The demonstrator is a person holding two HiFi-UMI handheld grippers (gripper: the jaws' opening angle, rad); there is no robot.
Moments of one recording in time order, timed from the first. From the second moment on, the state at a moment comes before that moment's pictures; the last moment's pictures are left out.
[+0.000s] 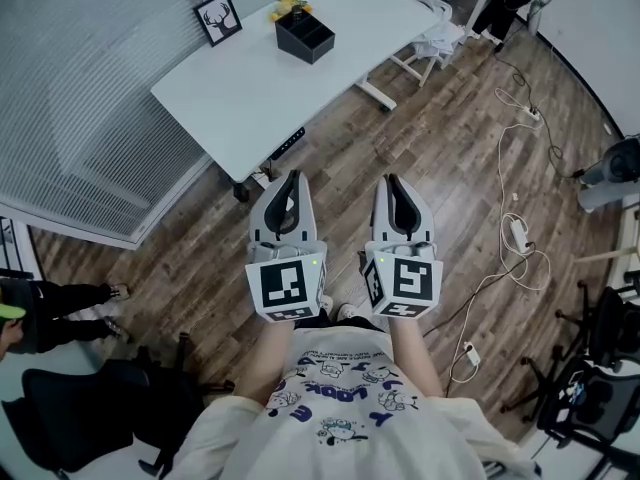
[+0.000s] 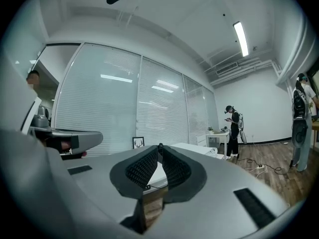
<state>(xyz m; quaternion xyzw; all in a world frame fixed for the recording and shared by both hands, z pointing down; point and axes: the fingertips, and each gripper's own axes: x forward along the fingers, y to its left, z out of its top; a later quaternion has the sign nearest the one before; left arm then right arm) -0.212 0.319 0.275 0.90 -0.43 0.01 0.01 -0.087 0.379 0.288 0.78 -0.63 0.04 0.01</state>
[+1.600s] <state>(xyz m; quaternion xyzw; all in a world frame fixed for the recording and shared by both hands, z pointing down) -0.037 0.053 0.304 0.85 -0.53 0.02 0.03 0.119 0.098 0.315 0.71 -0.70 0.07 0.01</state>
